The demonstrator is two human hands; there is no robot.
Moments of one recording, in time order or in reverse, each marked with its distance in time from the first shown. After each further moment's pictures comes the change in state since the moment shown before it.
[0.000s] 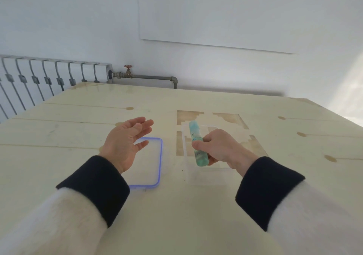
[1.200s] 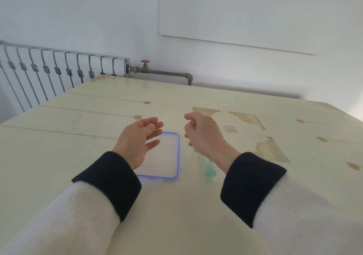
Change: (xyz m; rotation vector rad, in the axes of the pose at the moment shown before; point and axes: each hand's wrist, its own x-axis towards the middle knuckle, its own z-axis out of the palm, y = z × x) left_hand -0.010 0.001 -0.024 0.041 0.043 -0.059; right_hand -0.007 -0.056 0.062 -0.066 0.187 -0.371
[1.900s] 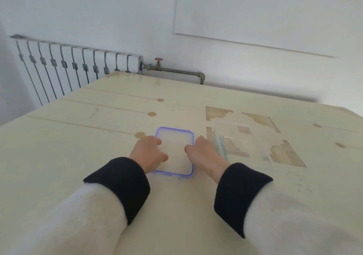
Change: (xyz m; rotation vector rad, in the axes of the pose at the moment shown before) left_hand -0.004 -0.026 -0.026 1.029 0.013 0.063; right_hand -0.003 0.011 0.053 -0.083 -0.265 0.396
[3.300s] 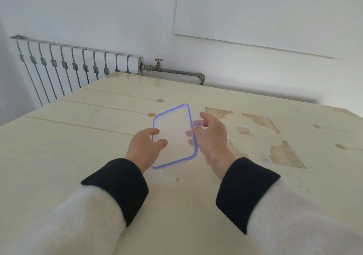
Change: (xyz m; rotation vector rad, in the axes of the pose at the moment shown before) left_hand -0.002 0.005 -0.004 -0.285 0.177 0.018; right_hand -0.005 -0.011 -0.021 0.589 0.259 -0.222
